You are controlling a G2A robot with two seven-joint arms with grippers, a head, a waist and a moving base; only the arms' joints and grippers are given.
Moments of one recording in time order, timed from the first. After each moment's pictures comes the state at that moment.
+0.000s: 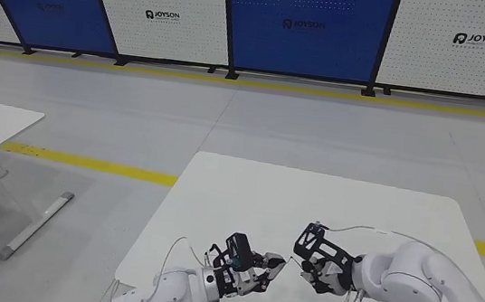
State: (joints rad) left arm 1.47 -0.95 -0.91 -1.75 1.18 -0.32 0.27; right arm -0.89 -0.96 0.78 -1.83 -0.51 -0.33 1.22
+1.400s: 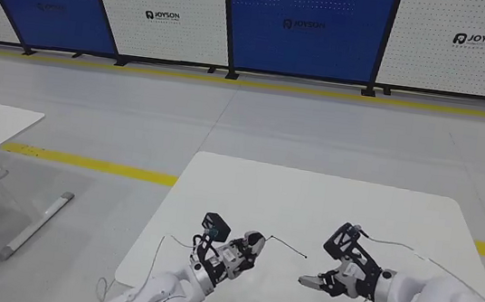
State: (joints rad) left arm 1.56 -0.98 -1.00 -1.77 0.74 -0.19 0.17; right arm -1.18 -0.87 1.00 -1.92 -0.61 -0.34 0.82
